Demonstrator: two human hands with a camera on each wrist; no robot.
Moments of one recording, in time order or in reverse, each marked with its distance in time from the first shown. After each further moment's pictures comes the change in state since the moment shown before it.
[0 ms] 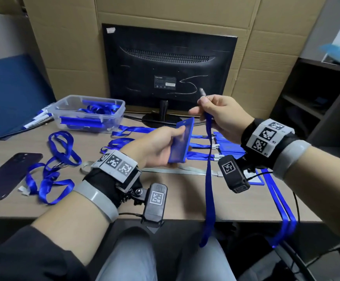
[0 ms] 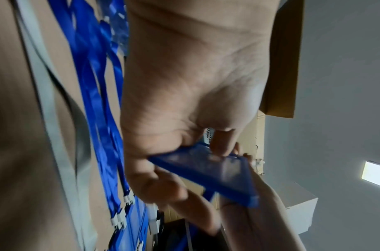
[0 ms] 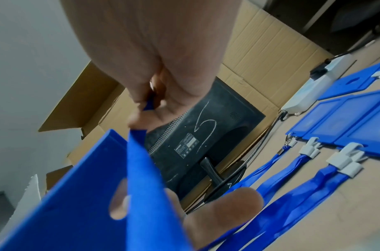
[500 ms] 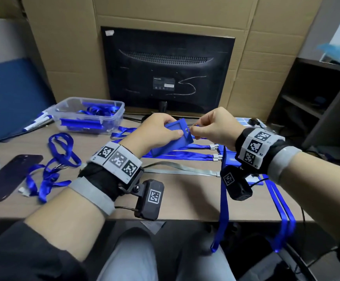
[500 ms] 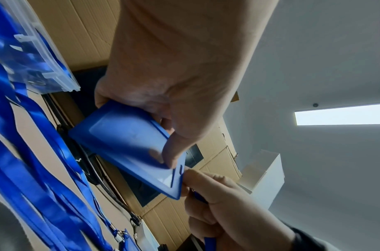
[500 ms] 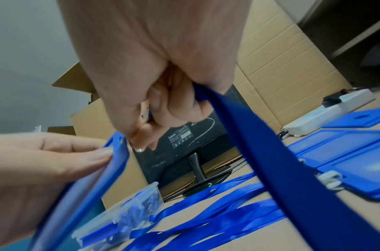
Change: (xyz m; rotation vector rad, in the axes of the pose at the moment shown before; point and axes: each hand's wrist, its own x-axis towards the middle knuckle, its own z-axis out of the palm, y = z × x) left_hand -0.001 0.020 -0.008 0.825 0.370 0.454; right_hand -0.015 0.013 -0.001 -0.612 -0.020 0.019
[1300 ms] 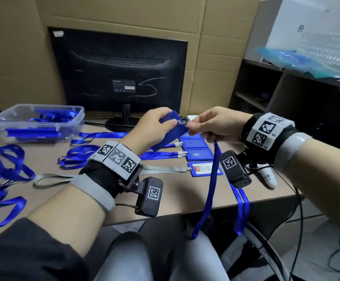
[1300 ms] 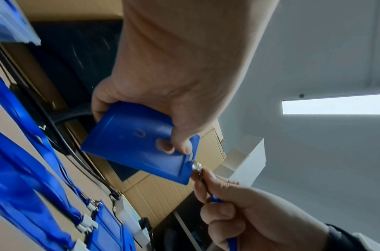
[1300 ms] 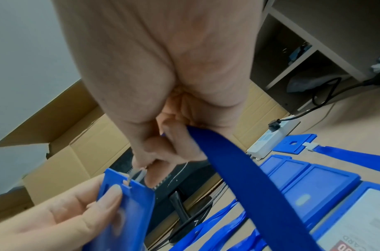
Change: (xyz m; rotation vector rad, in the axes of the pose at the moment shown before) left_hand 0.016 0.052 0.061 -0.125 -0.042 0.255; right_hand -0.043 0.031 -0.090 0.281 -0.182 0.325
